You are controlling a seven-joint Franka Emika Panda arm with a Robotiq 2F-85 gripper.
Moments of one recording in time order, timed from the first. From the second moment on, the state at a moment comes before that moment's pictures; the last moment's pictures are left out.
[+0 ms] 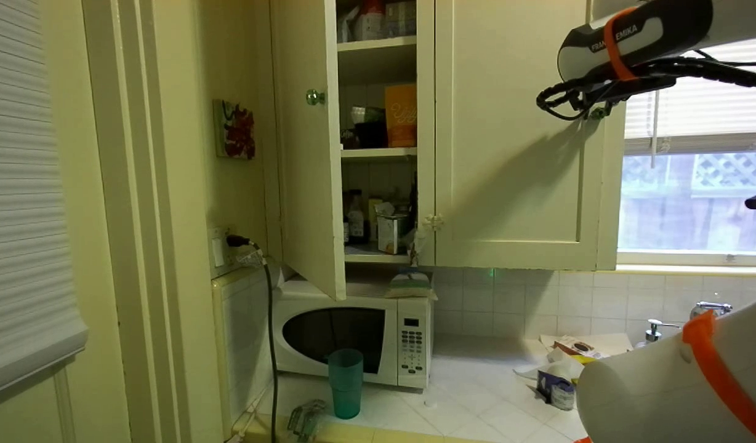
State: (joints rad) arm -0.58 -0.70 -0.18 -2.06 -0.47 2.40 0.23
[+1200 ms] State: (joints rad) arm -0.63 -0.84 -0.02 -2.08 -0.59 2.07 0.30
